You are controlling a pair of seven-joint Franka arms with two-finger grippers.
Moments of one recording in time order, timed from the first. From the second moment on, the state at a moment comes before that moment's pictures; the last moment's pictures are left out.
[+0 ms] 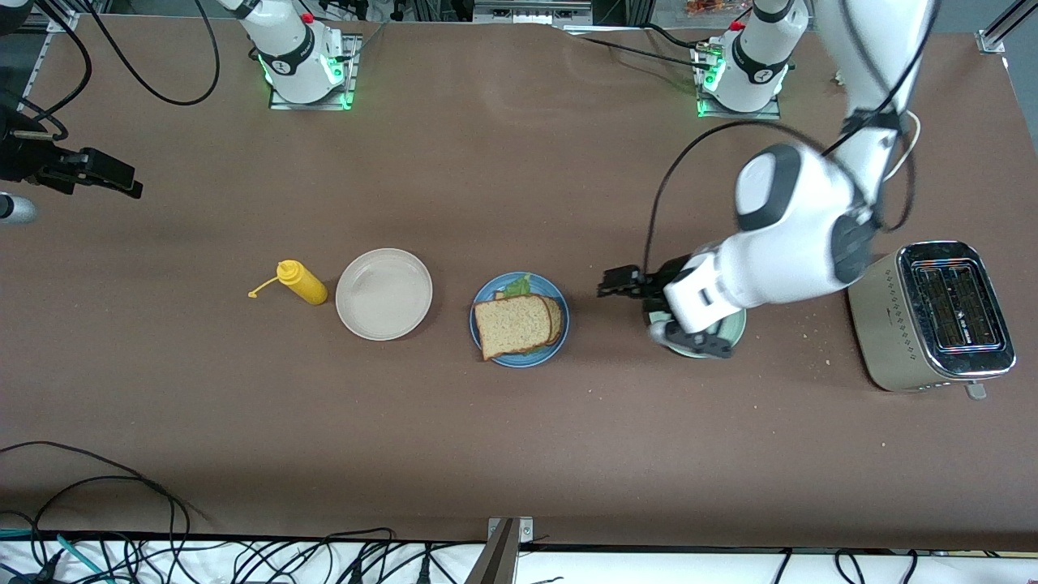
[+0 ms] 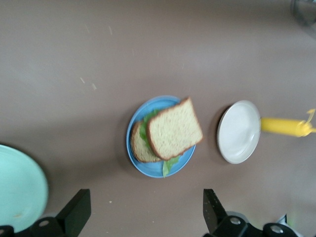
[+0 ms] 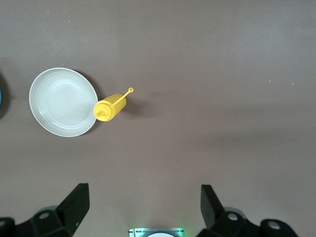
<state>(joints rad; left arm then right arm) -0.21 0.43 -0.15 -1.49 -0.51 1.98 -0.02 -0.03 0.03 -0.01 -1.59 0.01 1.51 0.02</state>
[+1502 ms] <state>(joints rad) -0.18 -0.09 0.02 -1.63 0.10 1.48 -0.01 -0.02 0.03 -0.01 -1.59 0.01 1.51 0.02</state>
